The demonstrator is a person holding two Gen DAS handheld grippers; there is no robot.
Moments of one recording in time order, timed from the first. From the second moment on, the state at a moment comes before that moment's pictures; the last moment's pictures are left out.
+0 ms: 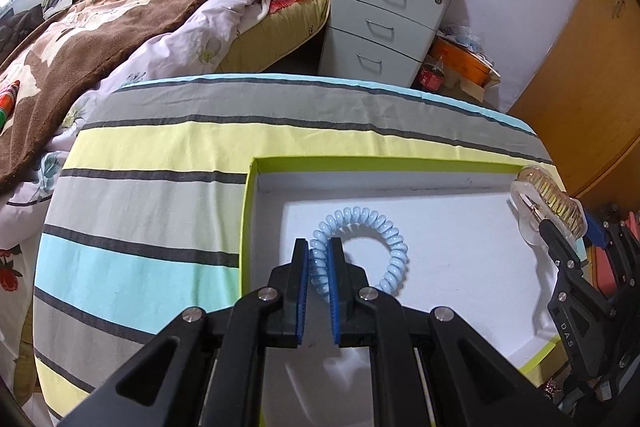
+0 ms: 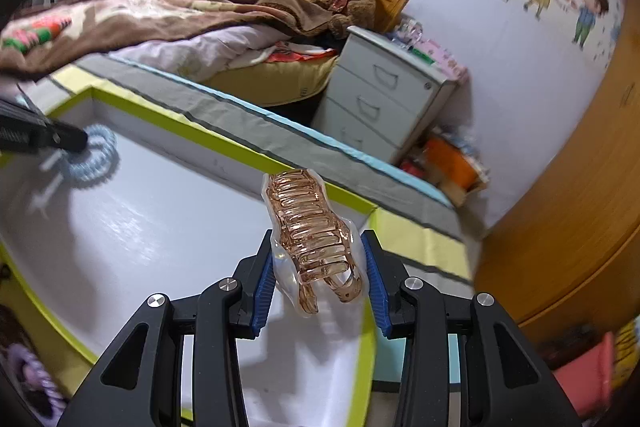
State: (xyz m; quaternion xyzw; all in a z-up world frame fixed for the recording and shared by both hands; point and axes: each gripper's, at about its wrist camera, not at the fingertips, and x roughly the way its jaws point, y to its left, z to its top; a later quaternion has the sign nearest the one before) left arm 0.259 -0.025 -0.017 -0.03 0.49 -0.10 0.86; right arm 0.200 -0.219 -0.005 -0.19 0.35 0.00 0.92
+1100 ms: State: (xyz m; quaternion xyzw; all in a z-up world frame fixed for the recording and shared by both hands) left arm 0.258 -0.025 -0.017 -0.04 0.49 -0.09 0.86; right arm 0.203 -0.235 0.005 -0.09 0.35 0.03 0.93
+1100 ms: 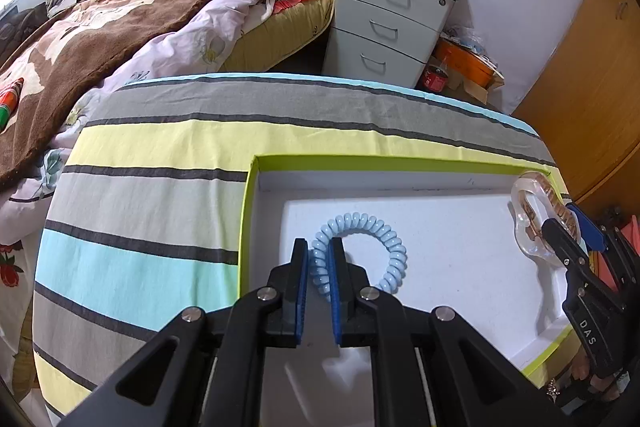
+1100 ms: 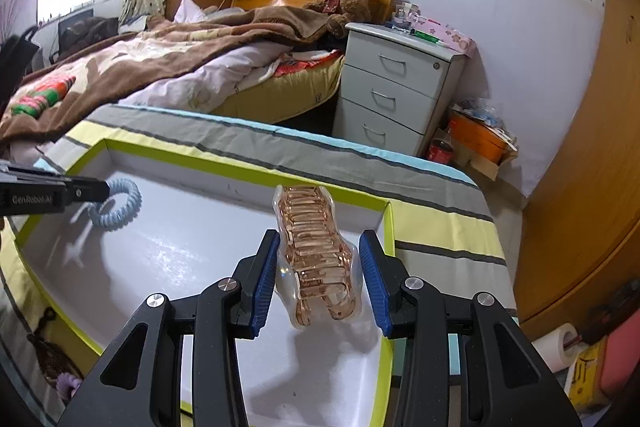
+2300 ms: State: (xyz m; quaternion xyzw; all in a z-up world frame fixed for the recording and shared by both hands) left arm 0.158 -0.024 0.028 -0.02 0.43 -0.09 0.90; right arm 0.114 -0.237 0.044 0.00 0.30 0.03 0.95
